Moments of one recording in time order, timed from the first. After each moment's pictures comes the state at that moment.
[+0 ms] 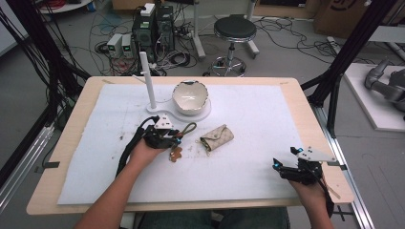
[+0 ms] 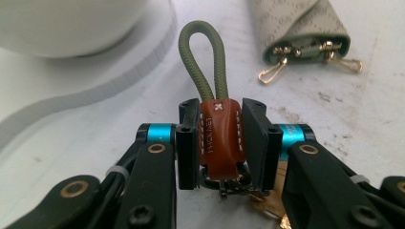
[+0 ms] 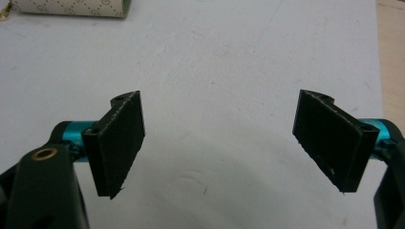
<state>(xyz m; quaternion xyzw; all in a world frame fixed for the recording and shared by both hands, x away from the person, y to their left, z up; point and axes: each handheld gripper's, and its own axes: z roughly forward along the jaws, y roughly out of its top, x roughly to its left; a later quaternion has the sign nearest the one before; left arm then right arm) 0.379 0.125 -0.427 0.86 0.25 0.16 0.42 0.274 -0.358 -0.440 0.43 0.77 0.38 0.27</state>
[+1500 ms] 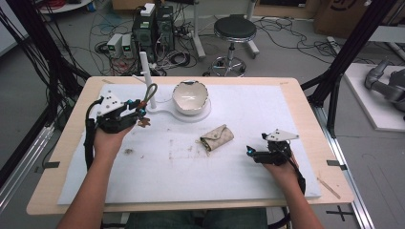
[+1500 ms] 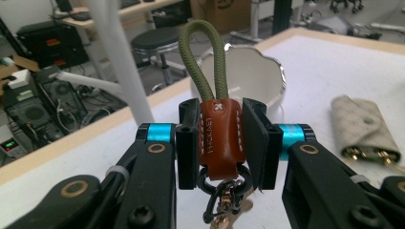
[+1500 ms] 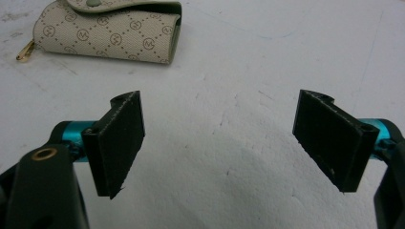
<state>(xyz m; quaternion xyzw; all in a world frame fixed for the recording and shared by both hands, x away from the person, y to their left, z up) 0.358 0.216 -0.346 0.73 0.33 0.31 0.51 0.338 -0.293 -0.444 0.38 0.81 0.39 0.23</state>
